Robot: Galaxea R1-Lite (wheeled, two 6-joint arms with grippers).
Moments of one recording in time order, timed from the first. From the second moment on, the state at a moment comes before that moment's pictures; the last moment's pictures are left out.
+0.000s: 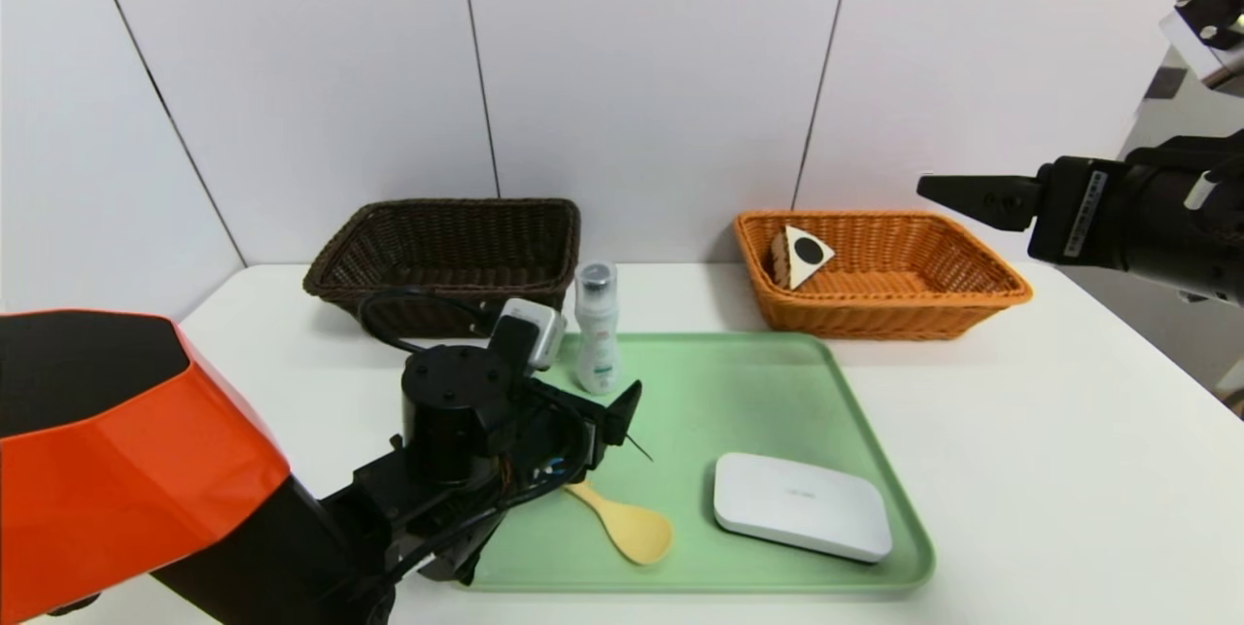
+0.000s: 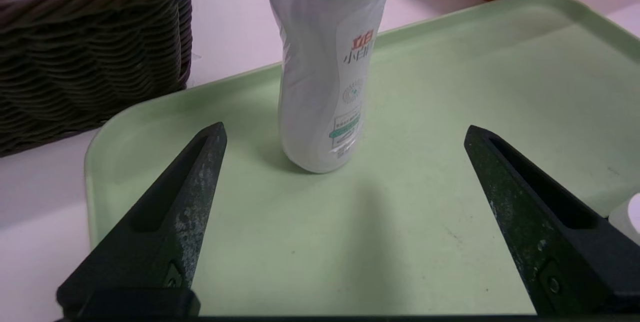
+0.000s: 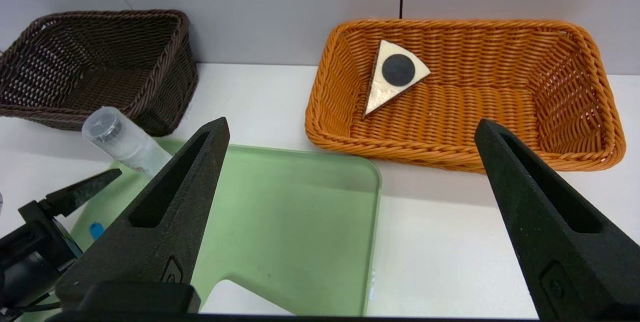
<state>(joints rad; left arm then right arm) -0.73 1.99 -0.57 -1.27 0.25 -0.09 0.40 1.31 -0.99 -0.10 -0.17 0.18</state>
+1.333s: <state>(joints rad) -0.74 2.09 -0.75 -1.27 0.26 -0.08 0.40 1.25 -0.94 -0.10 -0.17 0.18</state>
